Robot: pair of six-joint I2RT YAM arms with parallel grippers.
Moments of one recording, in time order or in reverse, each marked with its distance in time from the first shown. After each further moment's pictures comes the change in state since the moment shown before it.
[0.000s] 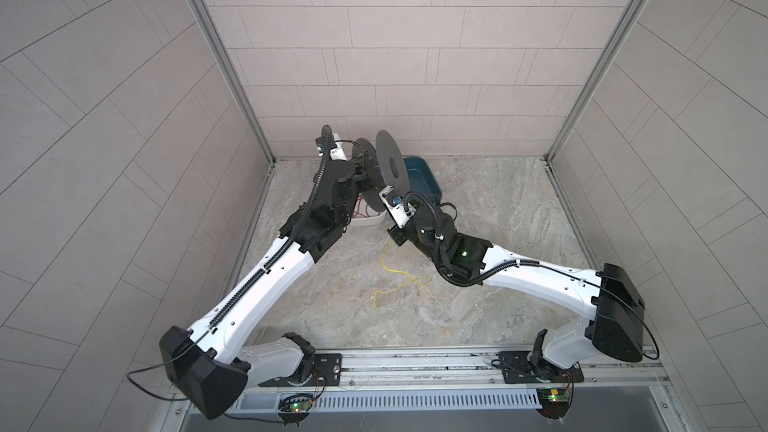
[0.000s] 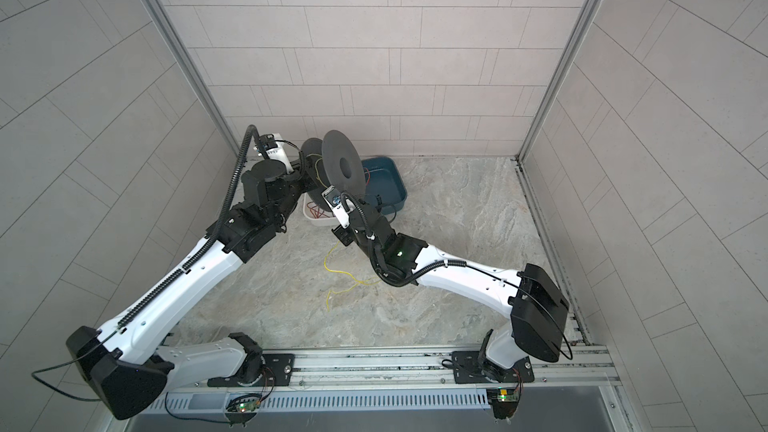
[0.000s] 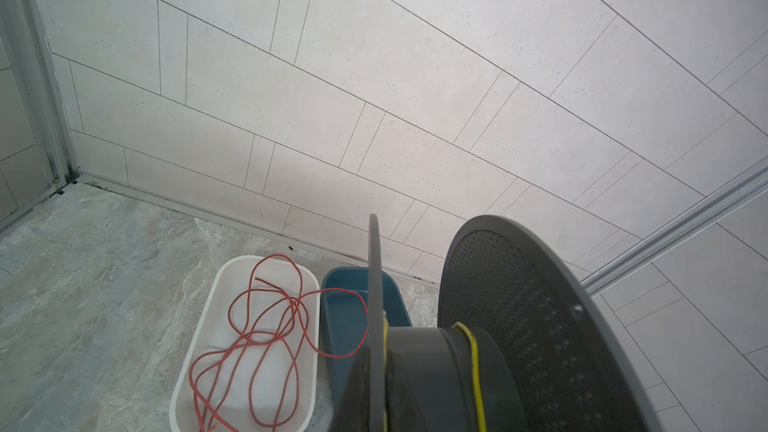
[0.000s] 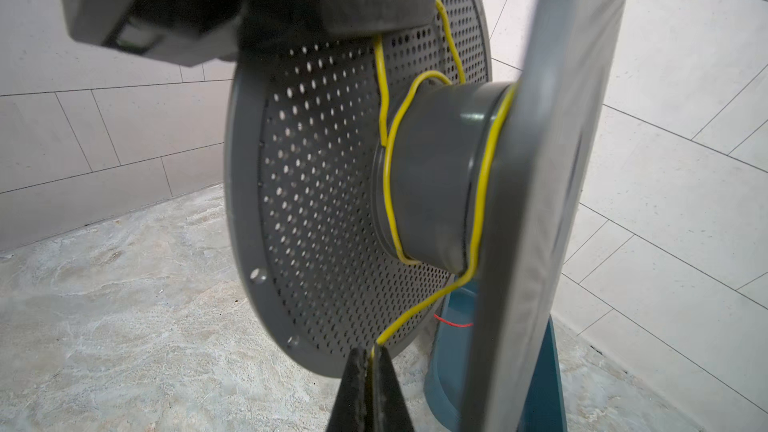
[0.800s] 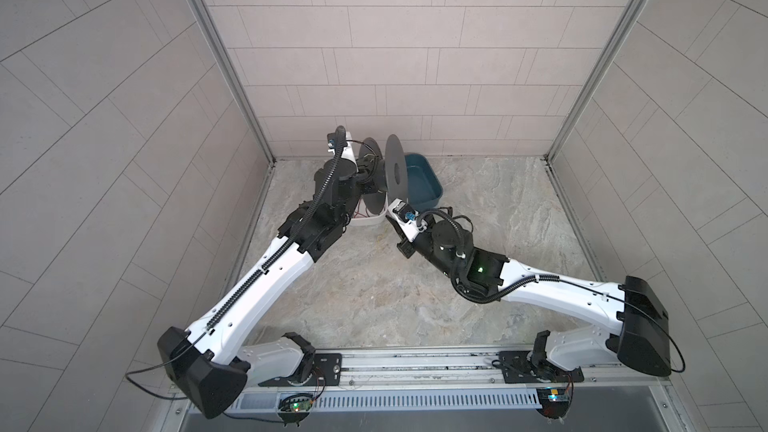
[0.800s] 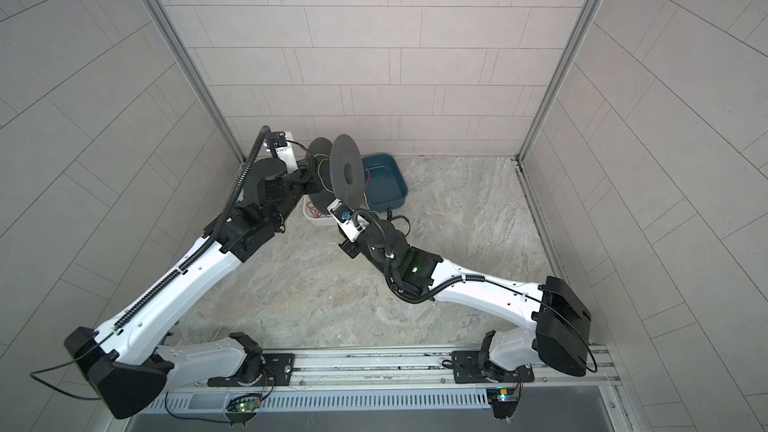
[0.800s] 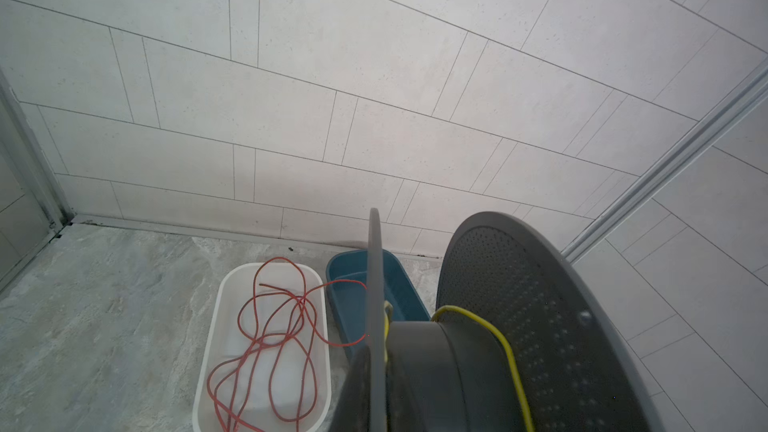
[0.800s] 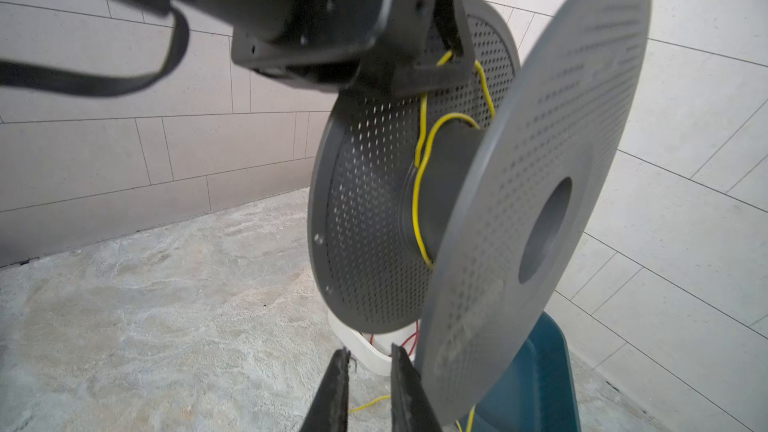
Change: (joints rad) left arm -0.006 0.007 0.073 -0.076 0.079 0.145; right arm 0.035 -0.175 -0.192 0.108 -0.035 -0.053
